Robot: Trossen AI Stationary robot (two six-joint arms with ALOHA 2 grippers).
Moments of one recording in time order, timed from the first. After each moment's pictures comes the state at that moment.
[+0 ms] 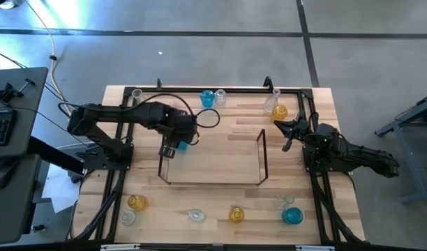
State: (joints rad) left arm 0.01 1.56 1.51 -1.37 -0.15 0.30; right arm -0.28 0.01 0.01 0.03 0.19 -0.09
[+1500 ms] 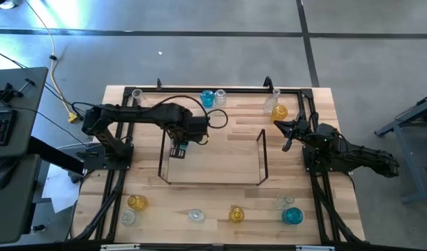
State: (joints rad) left arm 0.04 1.71 1.59 -1.38 -0.13 0.19; right arm -0.28 0.01 0.01 0.03 0.19 -0.09
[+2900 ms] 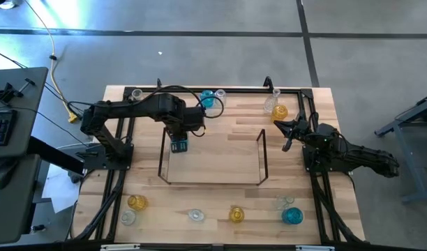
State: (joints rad) left arm 0.07 1.69 1.74 -1.53 -0.13 -0.06; right arm -0.28 0.01 0.01 0.03 0.19 -0.09
